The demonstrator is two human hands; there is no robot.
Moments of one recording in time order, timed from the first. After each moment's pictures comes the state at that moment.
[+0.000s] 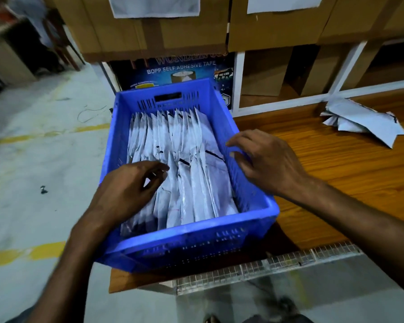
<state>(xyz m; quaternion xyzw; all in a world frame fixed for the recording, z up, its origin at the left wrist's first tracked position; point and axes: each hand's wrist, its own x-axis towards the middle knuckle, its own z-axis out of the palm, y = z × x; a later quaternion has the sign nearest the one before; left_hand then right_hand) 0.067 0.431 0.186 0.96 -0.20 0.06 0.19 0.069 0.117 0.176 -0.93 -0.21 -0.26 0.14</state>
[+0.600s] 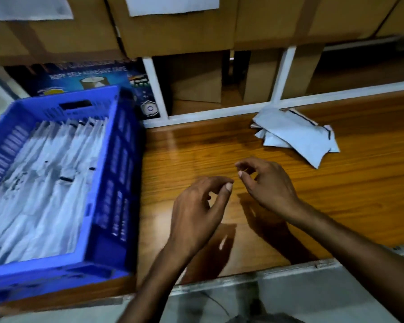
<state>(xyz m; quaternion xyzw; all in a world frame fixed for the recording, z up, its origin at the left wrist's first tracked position) 0.036 0.008 0.120 0.87 -0.17 0.11 0.44 0.081 -0.192 0.095 -0.94 -0.05 -0.11 0.30</state>
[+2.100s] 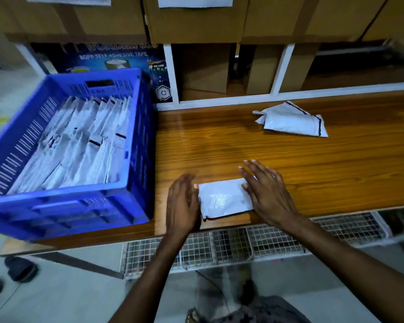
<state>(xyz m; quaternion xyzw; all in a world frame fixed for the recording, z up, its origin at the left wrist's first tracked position) -0.013 0.072 -0.004 0.90 -0.07 0.16 0.41 -0.023 -0.183 0.039 -0.98 -0.14 -0.12 0.10</state>
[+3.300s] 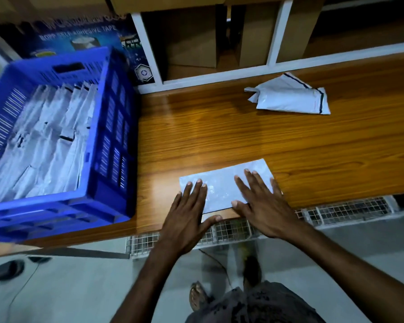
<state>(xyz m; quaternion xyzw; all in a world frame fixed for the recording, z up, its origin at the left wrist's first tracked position) -0.048 0.043 -0.005 0.96 -0.23 -0.07 0.11 -0.052 -0.211 0.017 -0.98 -0.09 0.13 0.10</state>
